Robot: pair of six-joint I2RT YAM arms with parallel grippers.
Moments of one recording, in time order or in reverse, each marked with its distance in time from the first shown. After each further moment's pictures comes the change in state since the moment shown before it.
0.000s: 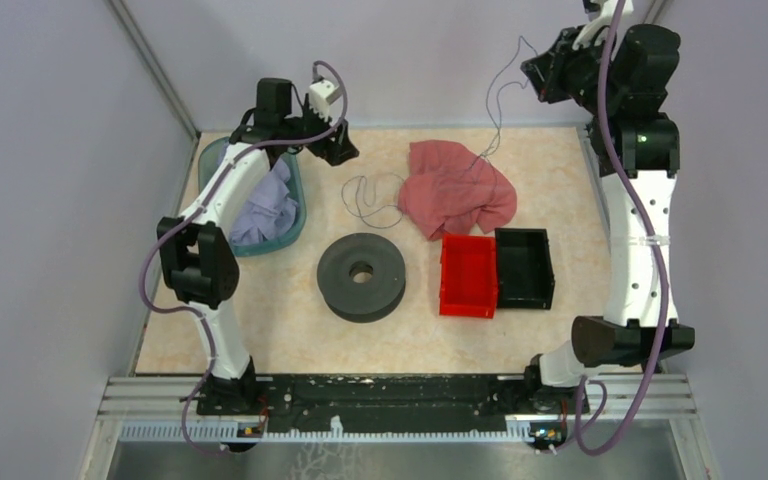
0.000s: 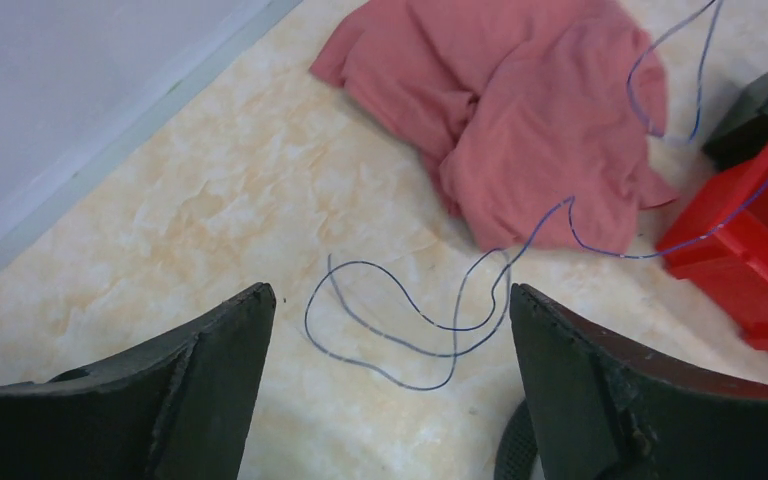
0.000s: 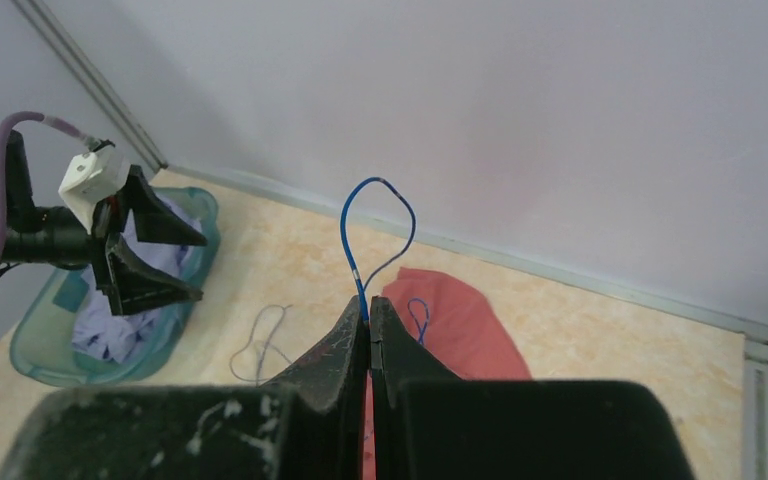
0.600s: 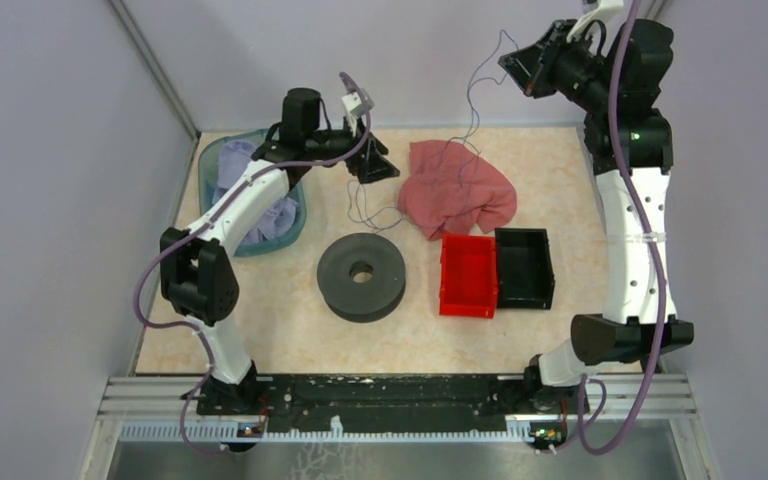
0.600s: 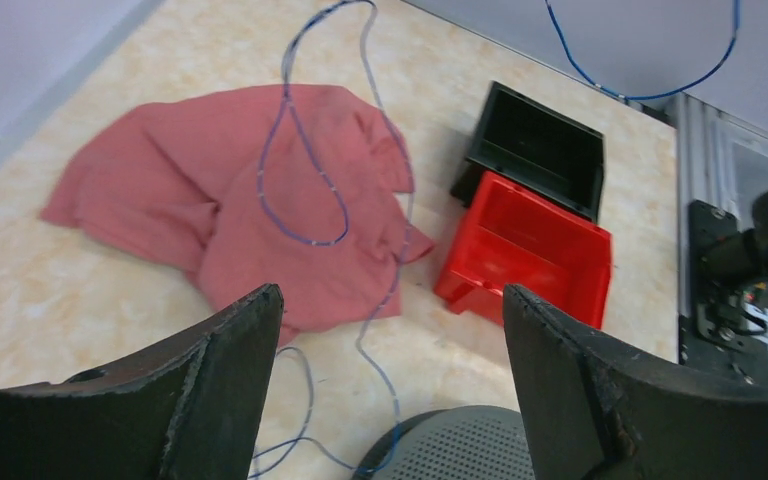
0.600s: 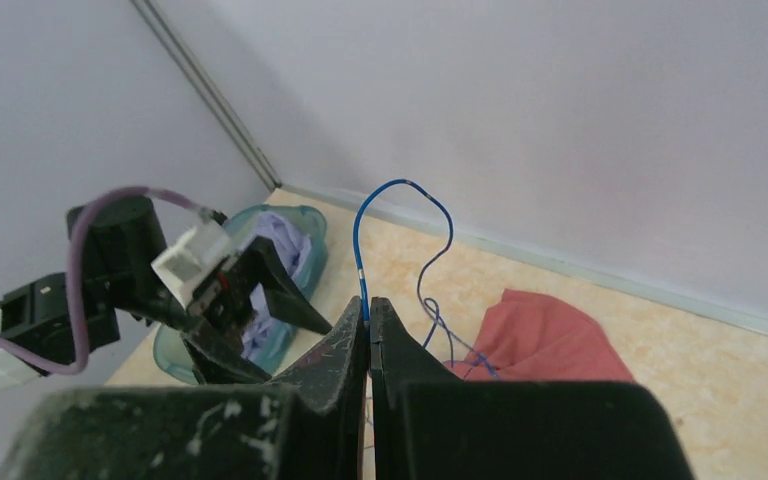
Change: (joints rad) left arm -0.146 -0.113 -0.130 0.216 0.288 -0.183; right arm 0.054 0.001 -0.024 0.077 -0.107 0.196
